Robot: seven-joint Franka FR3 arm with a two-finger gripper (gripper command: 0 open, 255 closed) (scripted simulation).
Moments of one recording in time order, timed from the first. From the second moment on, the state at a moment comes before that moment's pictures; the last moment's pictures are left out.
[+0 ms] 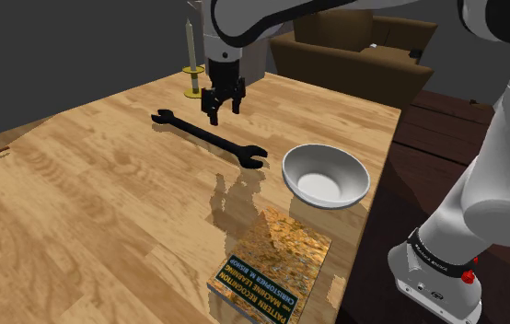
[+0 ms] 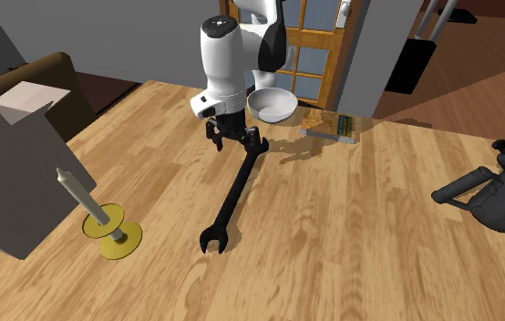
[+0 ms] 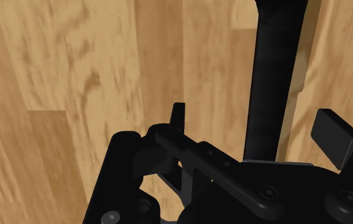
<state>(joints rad) 0.15 0.24 0.29 -1.70 -0.04 1.91 0.18</state>
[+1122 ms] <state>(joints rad) 0.21 0.47 0.29 -1.52 -0.11 1.98 0.21</state>
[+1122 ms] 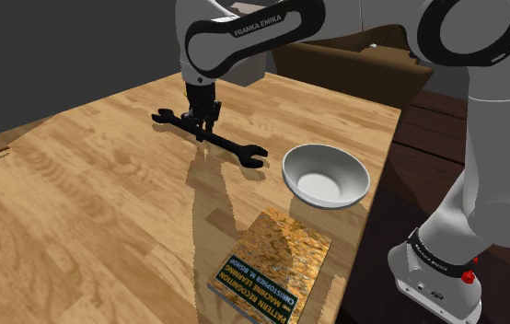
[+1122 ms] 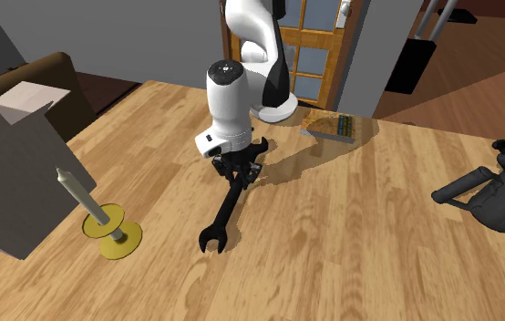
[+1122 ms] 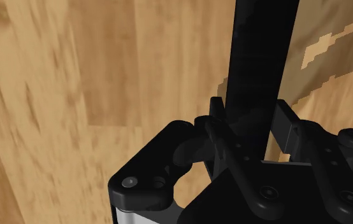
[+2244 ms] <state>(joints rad) 0.22 0.45 0.30 -1.44 -0.10 1.88 0.21</state>
